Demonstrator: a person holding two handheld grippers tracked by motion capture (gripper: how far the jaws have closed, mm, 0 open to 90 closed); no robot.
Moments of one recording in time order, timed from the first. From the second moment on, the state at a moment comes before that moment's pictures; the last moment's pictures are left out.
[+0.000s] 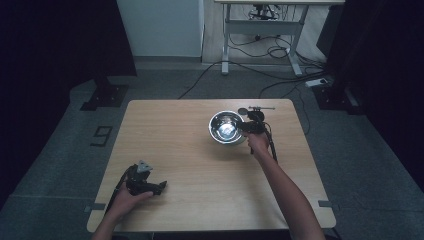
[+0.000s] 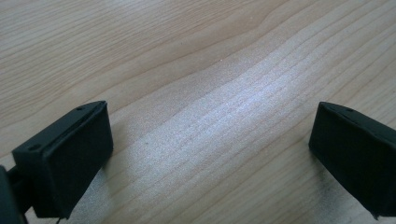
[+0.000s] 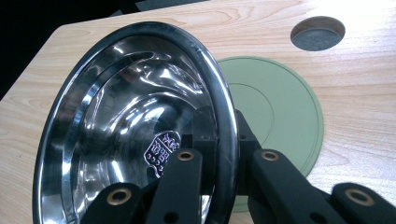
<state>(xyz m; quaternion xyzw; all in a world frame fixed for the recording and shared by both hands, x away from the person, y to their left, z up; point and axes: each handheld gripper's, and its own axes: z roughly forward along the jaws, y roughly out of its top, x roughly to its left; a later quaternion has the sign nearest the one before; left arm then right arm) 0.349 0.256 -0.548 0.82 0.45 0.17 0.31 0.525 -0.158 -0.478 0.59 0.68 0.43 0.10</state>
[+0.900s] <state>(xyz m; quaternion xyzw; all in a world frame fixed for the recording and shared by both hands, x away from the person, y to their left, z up) 0.349 0.256 -0.548 0.82 0.45 0.17 0.31 0.548 -0.158 -0.491 0.61 0.66 0.43 0.10</state>
